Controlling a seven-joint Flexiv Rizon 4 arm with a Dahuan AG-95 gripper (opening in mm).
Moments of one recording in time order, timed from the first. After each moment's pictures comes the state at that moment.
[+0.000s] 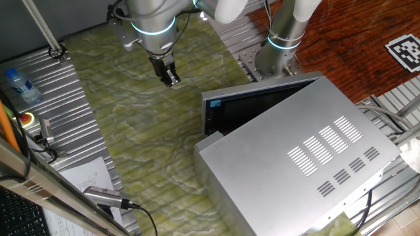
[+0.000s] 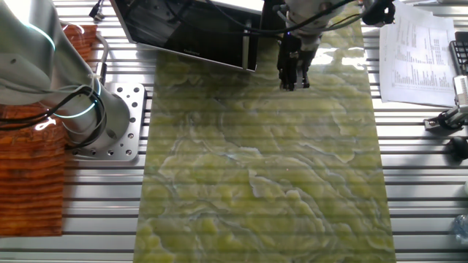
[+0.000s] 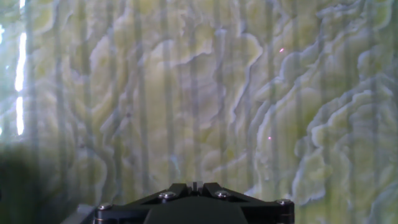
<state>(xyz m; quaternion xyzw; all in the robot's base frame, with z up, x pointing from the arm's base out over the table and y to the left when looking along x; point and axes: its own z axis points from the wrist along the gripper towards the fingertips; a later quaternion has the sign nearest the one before) 0.467 0.005 0.177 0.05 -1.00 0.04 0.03</state>
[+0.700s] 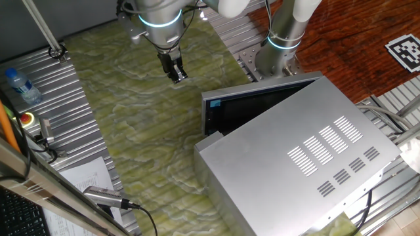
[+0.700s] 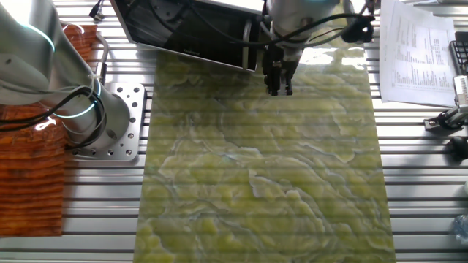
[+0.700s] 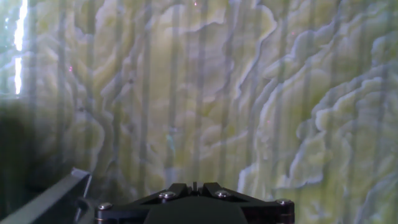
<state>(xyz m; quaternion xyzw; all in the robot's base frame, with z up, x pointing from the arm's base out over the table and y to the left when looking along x) 0.440 0.001 0.168 0.03 -1.00 0.01 0.03</state>
